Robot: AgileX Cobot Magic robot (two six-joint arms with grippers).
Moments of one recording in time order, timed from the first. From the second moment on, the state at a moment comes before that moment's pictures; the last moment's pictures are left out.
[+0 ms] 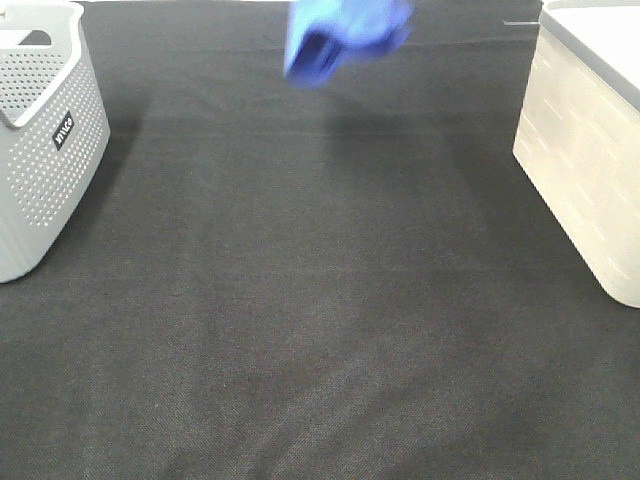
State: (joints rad) left arm 0.04 -0.01 -0.51 0.01 1.05 0.07; right arm 0.26 2.41 -2.67 0.60 1.21 0.05
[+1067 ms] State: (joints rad) left arm 0.04 -0.01 -0.51 0.01 1.05 0.07; right arm -0.22 2.04 -2.04 0.09 1.23 0.00
